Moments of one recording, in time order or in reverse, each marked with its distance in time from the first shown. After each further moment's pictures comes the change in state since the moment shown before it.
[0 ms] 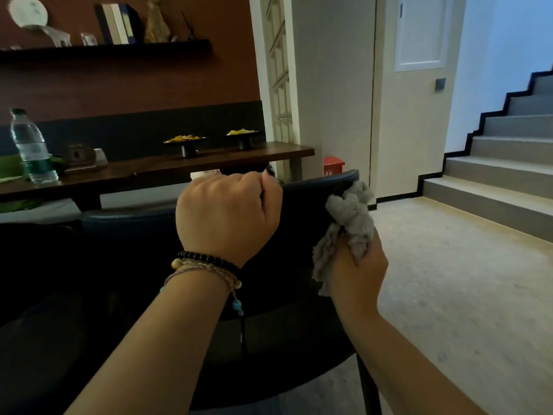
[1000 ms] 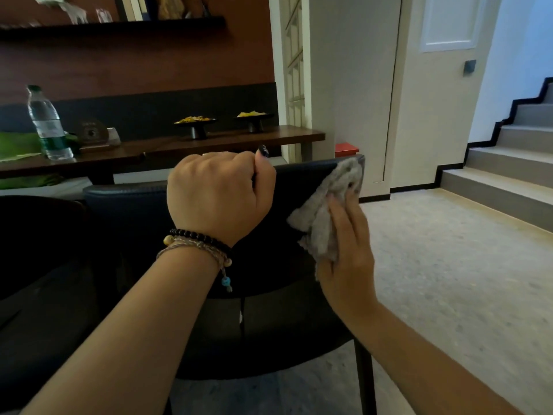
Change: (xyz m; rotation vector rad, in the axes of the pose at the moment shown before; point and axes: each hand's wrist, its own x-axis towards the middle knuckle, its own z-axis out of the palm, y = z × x) left_hand -0.005 0.001 0.003 0.081 0.025 0.013; right_hand -0.001 0.018 -0.020 -0.355 -0.331 -0.683
